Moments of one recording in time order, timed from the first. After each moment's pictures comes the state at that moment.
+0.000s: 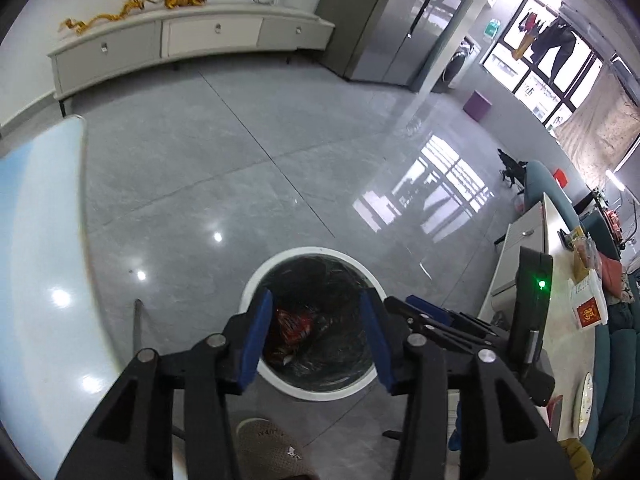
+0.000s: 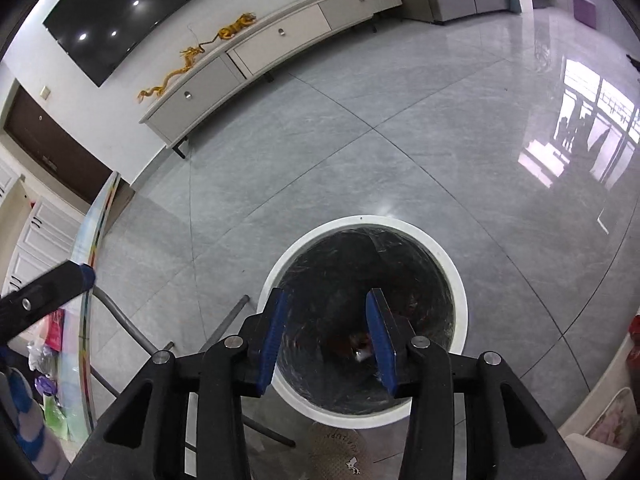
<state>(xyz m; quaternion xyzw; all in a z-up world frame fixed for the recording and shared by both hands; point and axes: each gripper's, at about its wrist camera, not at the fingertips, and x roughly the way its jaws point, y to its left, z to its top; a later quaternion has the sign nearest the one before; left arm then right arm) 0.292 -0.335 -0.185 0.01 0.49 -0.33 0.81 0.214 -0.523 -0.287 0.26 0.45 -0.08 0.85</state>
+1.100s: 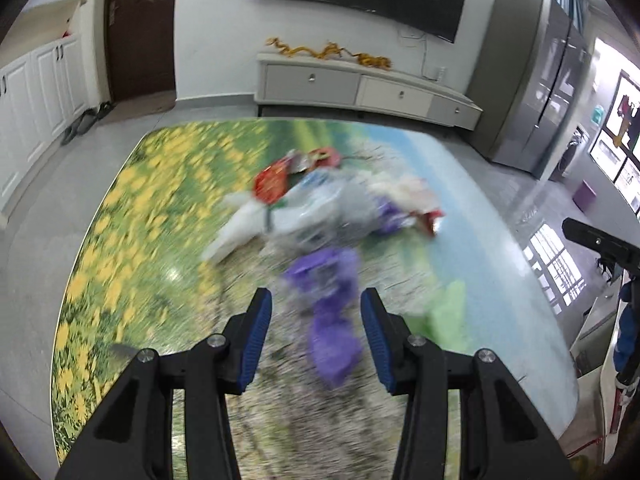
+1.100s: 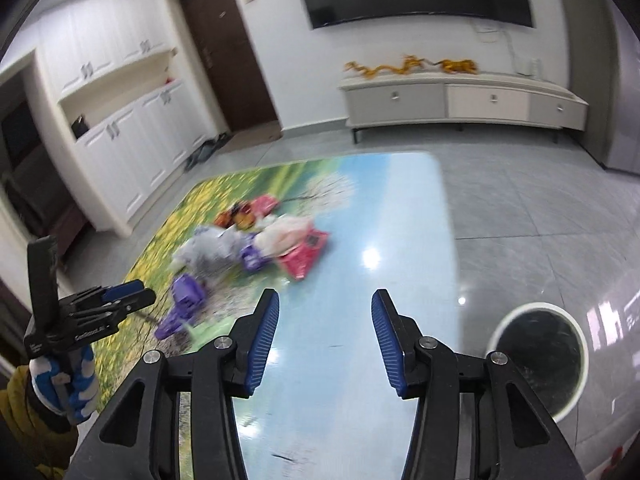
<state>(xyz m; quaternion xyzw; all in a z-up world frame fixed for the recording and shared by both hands) 0.177 0.098 -0.166 -0.04 0.42 -0.09 0.90 0.197 -0.190 -0.145 0.04 0.40 0.18 0.90</state>
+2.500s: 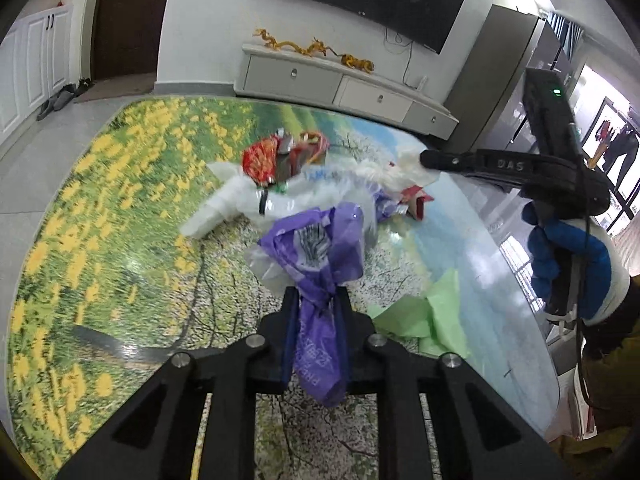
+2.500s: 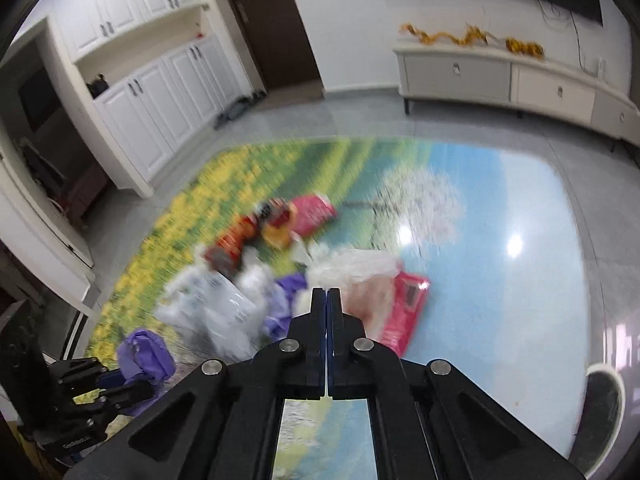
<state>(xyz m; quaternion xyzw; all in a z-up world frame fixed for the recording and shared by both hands) 0.171 0.114 -0.182 -0.10 0.41 -0.15 0.90 0.313 -0.100 -0.172 0.02 0.43 0.25 0.87</state>
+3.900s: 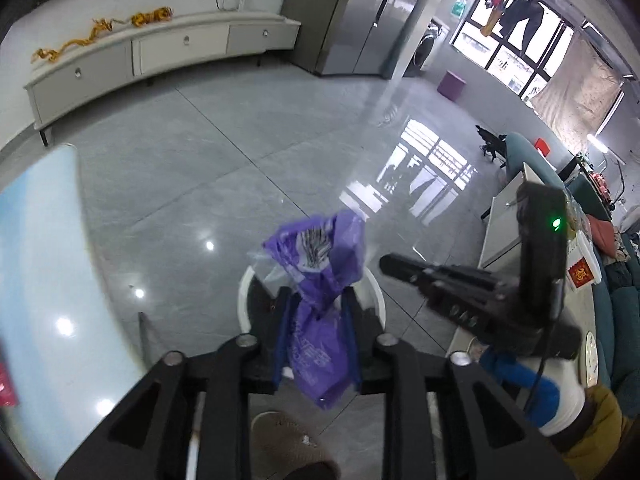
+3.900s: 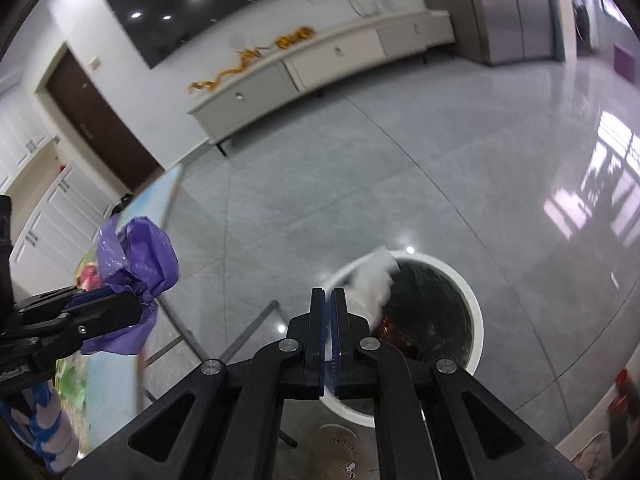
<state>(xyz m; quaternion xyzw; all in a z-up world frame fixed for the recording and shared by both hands) 0.272 -0.348 -0.173 0.05 0.49 -0.38 0.79 0.228 -0.503 -0.251 0.22 0.44 -0.02 0.87</state>
